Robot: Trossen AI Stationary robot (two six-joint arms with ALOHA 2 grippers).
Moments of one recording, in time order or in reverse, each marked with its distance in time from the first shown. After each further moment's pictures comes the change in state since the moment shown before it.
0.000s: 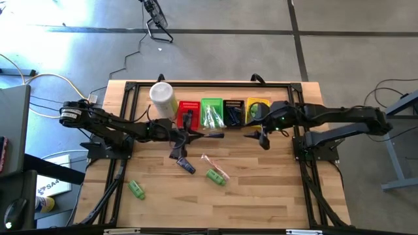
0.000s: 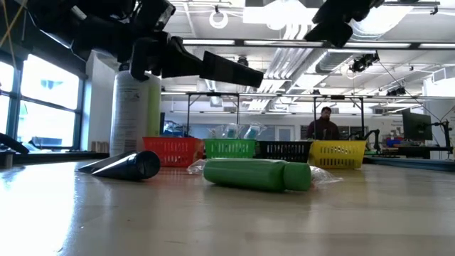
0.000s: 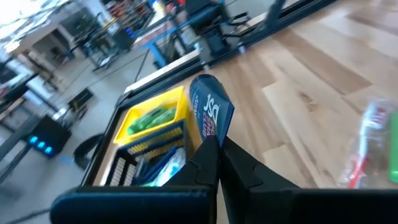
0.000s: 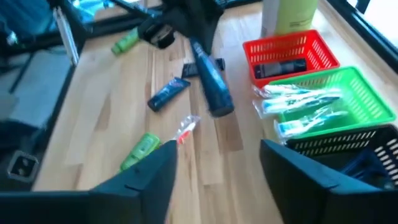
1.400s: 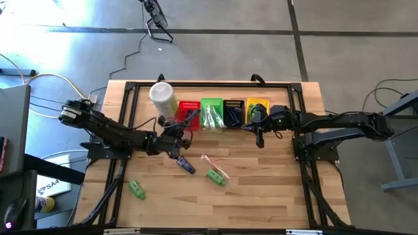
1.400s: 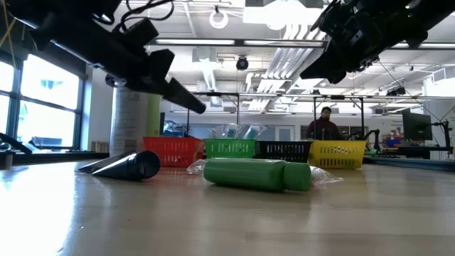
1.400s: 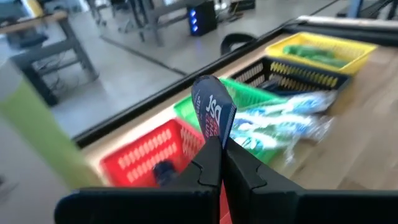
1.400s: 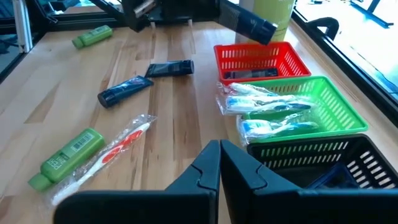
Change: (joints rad) left arm -0.203 0.000 0.001 -0.294 -0.931 -0.817; right arm -0.123 -0.034 -0.394 0.500 -0.021 -0.187
